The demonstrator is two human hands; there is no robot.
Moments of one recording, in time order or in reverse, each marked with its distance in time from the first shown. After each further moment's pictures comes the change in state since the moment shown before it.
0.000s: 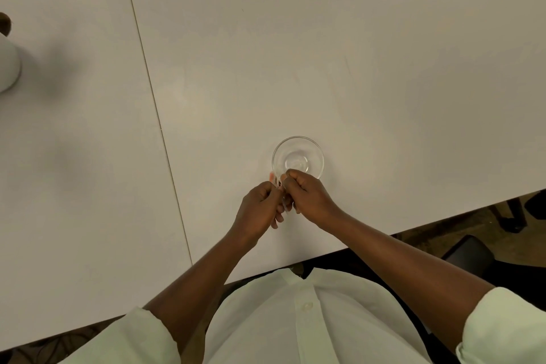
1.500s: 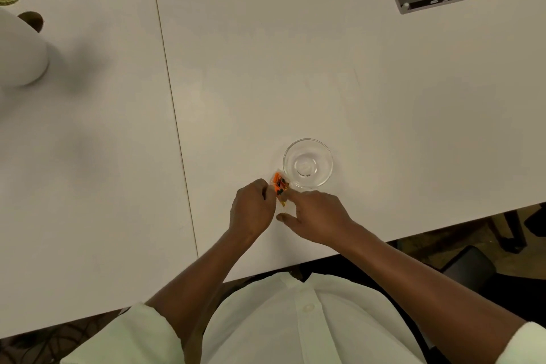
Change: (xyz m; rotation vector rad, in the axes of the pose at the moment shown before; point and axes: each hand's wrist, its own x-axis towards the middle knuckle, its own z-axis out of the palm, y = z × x) left_hand -0.015 0.008 -0.019 0.533 0.310 0.138; right_hand -0.038 -0.013 0.007 -0.965 -0.074 -0.260
